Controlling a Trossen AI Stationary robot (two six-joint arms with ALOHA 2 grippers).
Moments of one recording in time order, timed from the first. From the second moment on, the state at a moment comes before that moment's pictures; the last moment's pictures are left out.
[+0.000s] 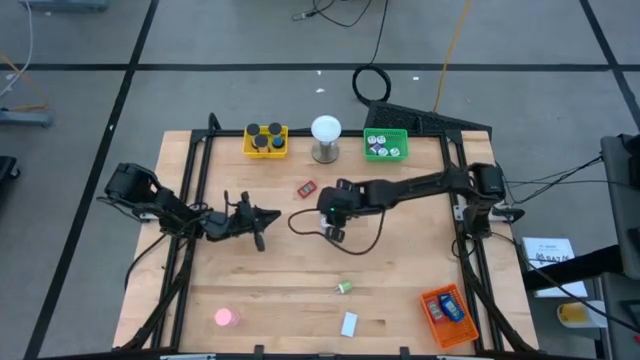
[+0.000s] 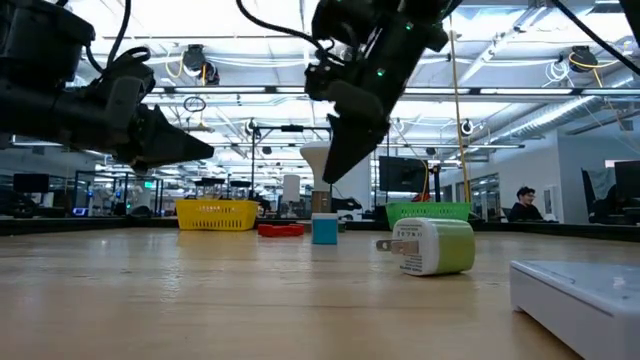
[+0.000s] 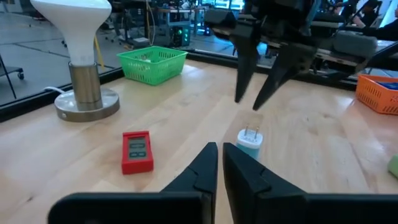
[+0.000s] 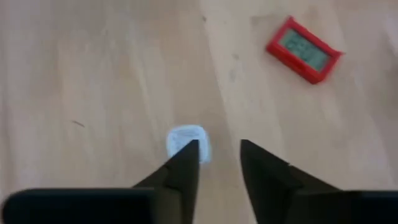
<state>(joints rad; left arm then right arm) -0.25 1.54 0.06 1.35 -0.58 -0.19 -0.01 1.85 1.32 -0.48 0.13 0.17</state>
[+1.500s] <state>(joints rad) -0.25 1.54 0.06 1.33 -0.58 -0.17 -0.03 2.02 1.33 -0.29 -0.03 -0.21</state>
